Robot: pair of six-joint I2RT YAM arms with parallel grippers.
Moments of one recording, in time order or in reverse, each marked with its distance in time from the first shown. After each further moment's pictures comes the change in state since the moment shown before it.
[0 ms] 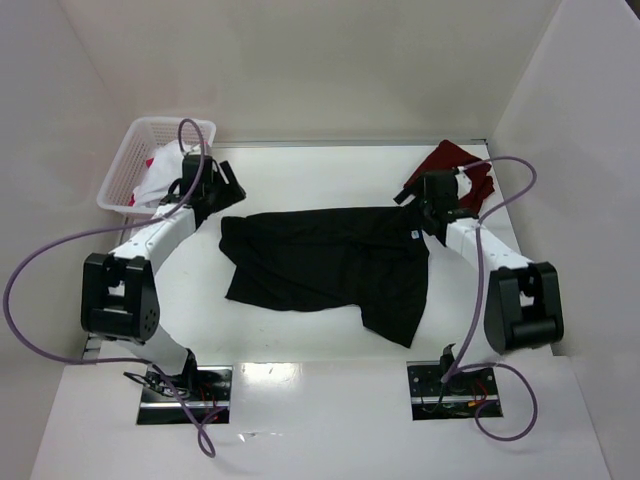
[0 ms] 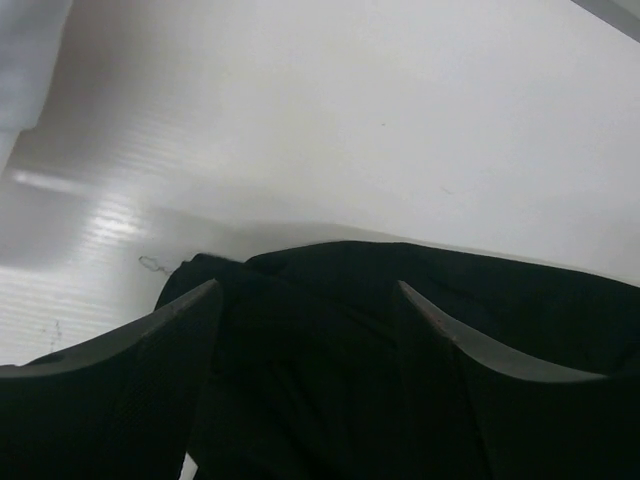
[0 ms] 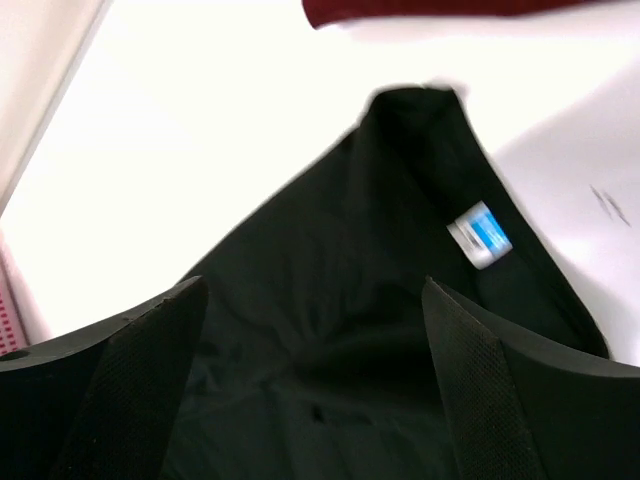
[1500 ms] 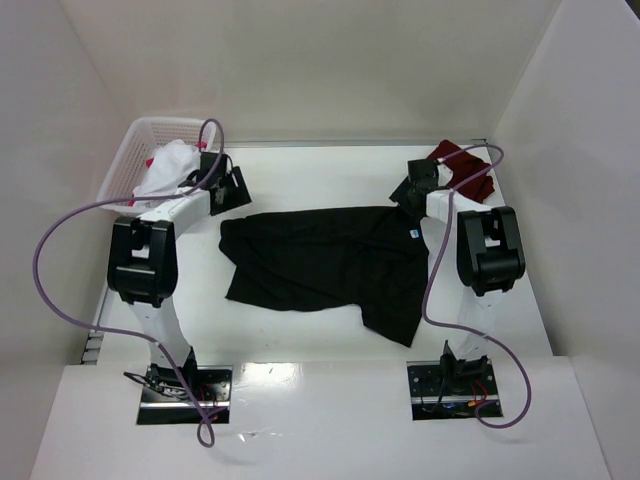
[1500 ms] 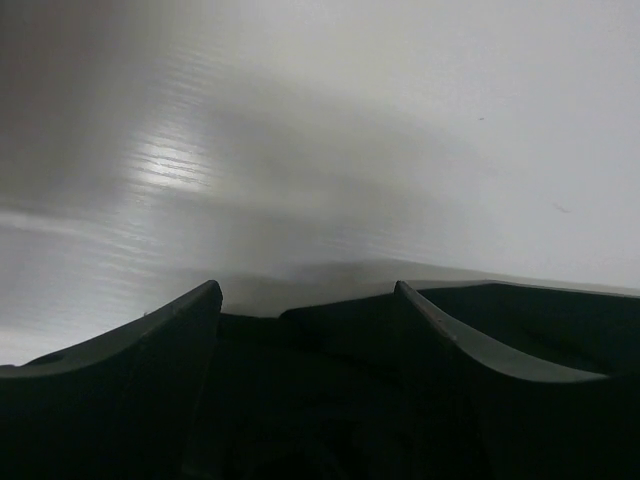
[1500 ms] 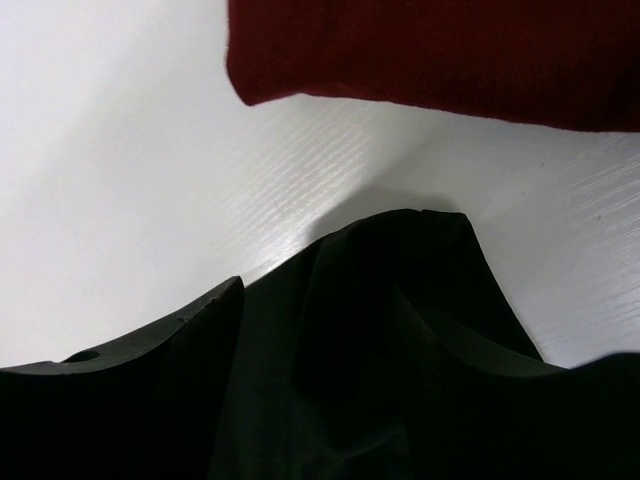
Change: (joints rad) left arm 0.000 0.321 0.211 -0.091 -0.028 0.073; right arm -0.017 0.482 0.322 -0.011 0.031 -0.089
